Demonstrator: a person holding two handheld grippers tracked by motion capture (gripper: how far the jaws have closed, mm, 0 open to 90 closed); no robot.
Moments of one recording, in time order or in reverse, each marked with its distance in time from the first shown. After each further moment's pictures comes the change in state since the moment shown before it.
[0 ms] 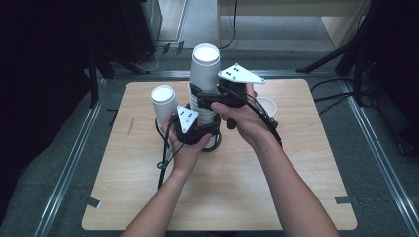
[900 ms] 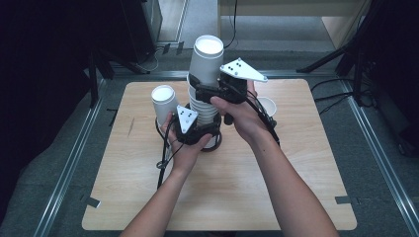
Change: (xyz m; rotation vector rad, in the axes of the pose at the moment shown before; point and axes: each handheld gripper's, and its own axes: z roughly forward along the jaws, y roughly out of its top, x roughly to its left) left arm 0.001 0.000 -0.001 0.002 -0.006 0.004; right arm 0.006 0.016 -0.003 -0.091 -0.035 0.021
